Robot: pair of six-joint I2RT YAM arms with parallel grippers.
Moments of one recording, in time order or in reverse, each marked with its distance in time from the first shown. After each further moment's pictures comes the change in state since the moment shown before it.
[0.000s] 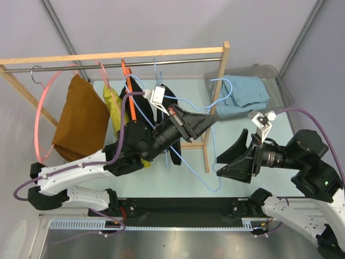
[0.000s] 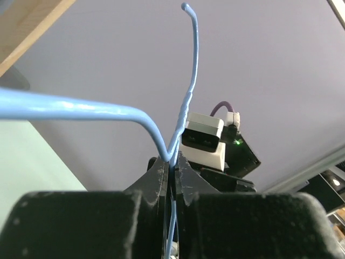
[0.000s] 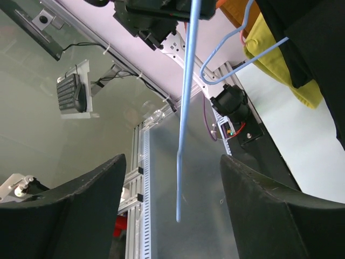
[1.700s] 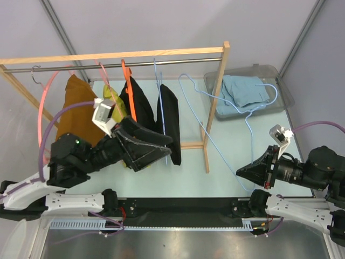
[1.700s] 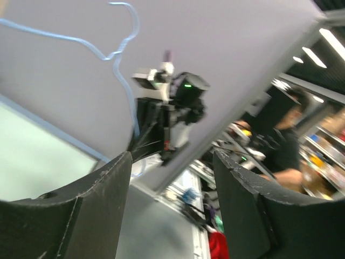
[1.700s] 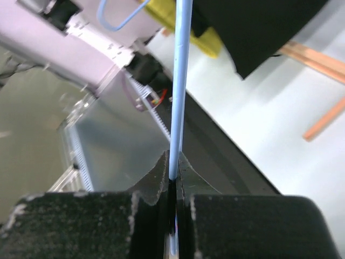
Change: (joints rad) left arm -0.014 -0.379 -0.090 -0.231 0.328 0.153; right arm 0.365 -0.116 0.120 -0.479 0.645 -0.134
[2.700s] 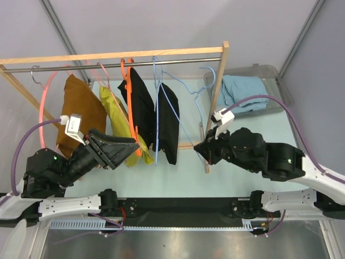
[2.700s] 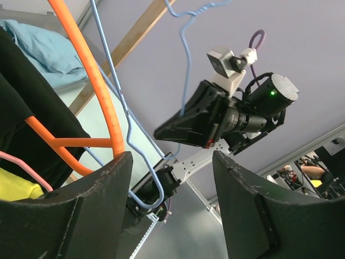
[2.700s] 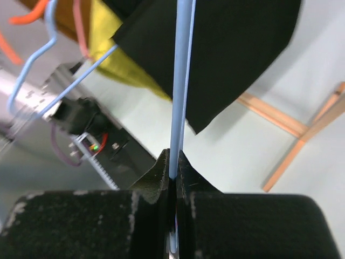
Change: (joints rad) left arm 0.000 -0.317 -0.112 -0.408 -0.416 0.011; right arm 0.215 0.430 0.039 0.258 0.455 -0.082
